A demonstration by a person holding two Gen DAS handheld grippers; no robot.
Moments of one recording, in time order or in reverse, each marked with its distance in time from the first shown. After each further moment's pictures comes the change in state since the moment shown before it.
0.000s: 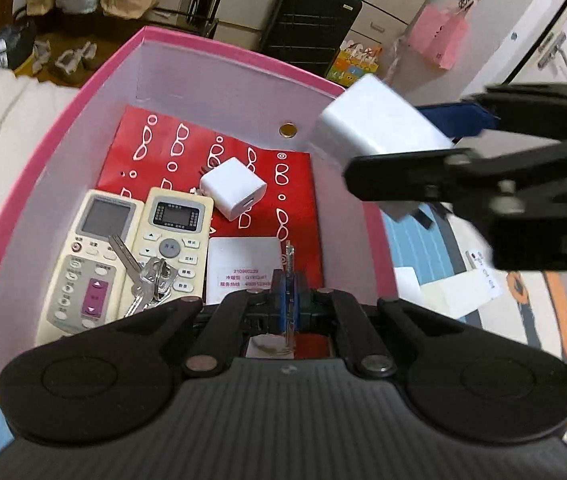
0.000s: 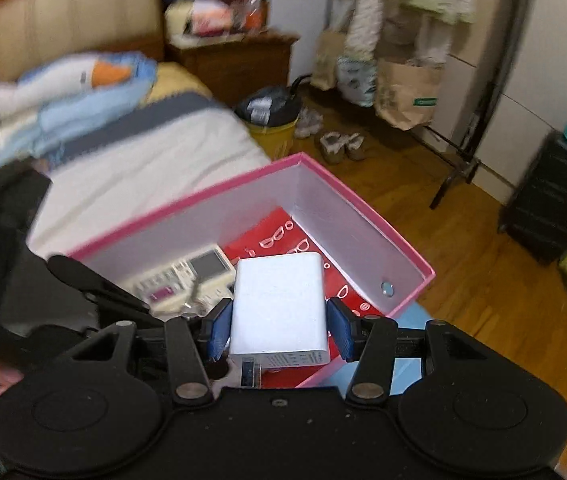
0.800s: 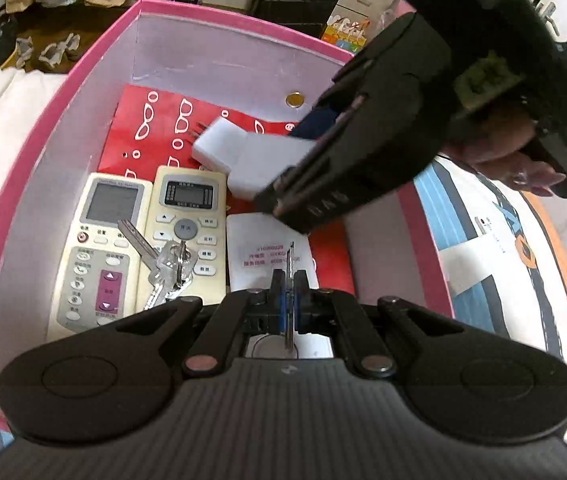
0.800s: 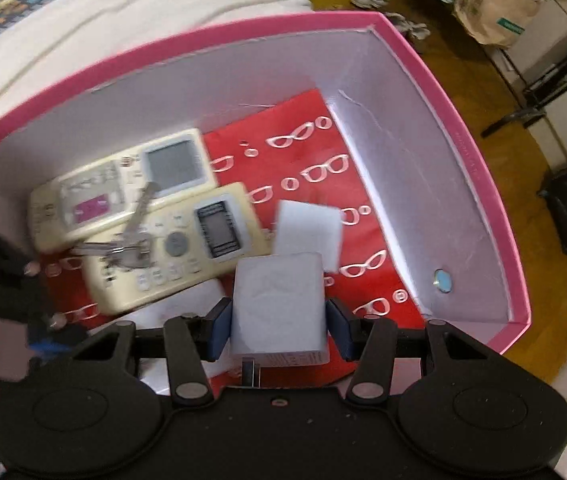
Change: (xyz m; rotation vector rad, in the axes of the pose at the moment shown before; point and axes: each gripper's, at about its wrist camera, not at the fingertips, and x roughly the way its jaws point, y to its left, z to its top) left arm 0.012 0.015 -0.007 0.064 0.070 -0.014; right arm 0.128 0.016 0.031 -0.209 0.447 0.006
